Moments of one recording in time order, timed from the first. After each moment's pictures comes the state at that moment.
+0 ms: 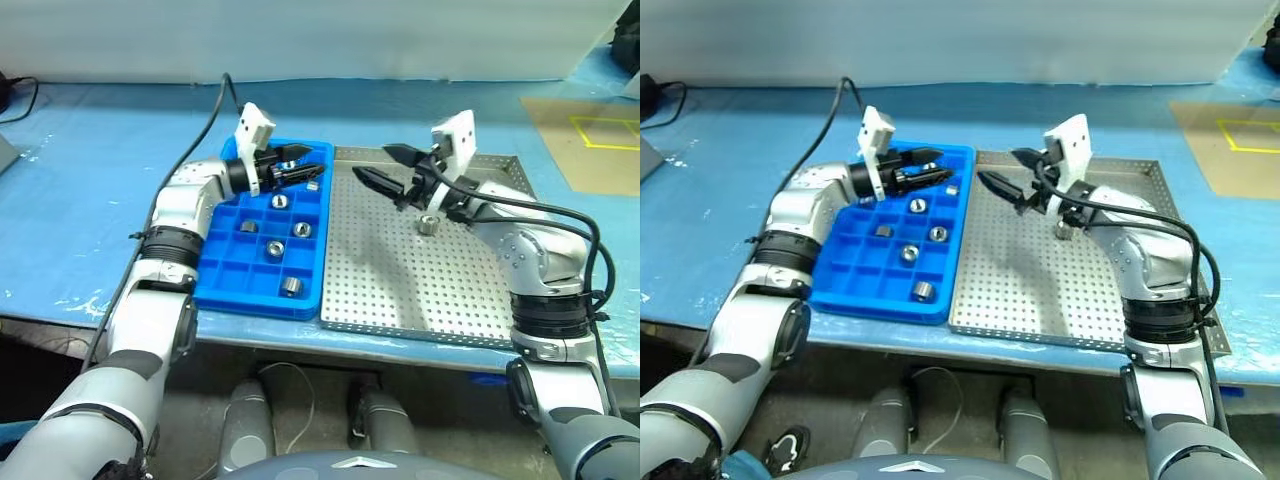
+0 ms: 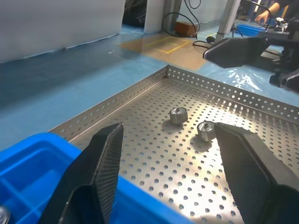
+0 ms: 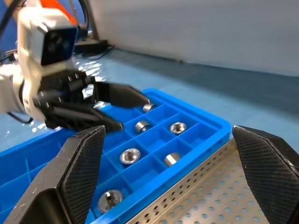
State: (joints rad) left arm -1.06 0.26 -0.04 0.80 -0.19 0.16 -1.01; right arm -0.63 -0.48 -0.12 -0.16 0.55 0.72 0.60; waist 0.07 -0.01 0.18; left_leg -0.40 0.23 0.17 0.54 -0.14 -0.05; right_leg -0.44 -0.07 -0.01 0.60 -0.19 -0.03
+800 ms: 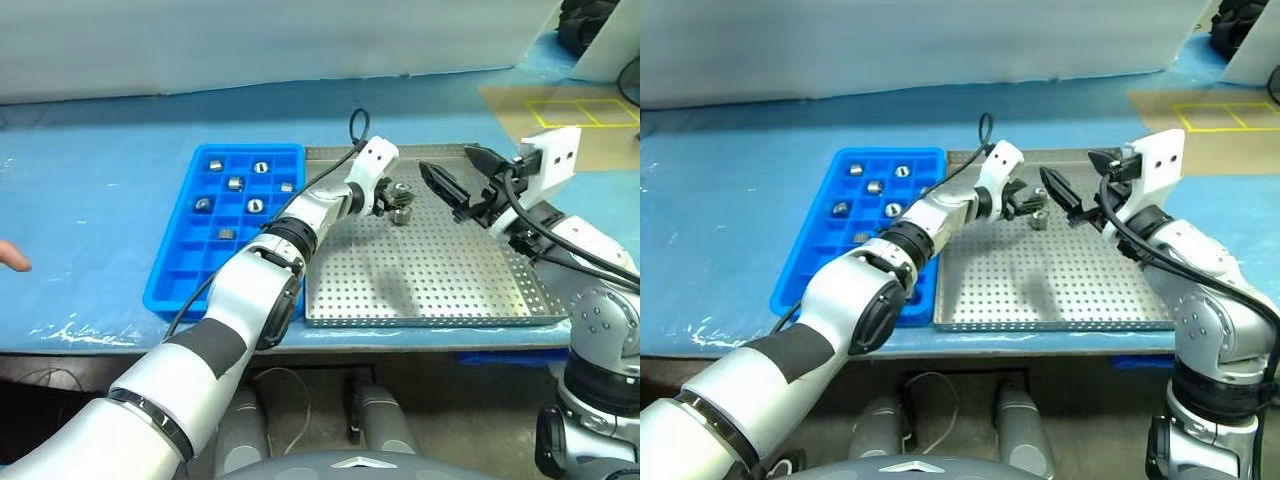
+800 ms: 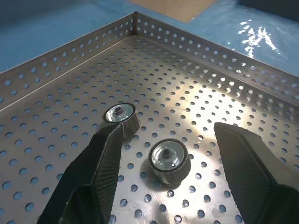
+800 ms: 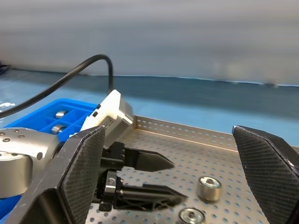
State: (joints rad) left arm -1.34 -0.17 0.03 1.37 -0.03 0.07 -0.51; right arm -0.33 -0.52 -0.38 -0.61 0.67 0.89 0.29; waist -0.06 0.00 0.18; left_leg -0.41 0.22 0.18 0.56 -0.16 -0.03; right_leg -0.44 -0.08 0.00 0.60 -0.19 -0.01
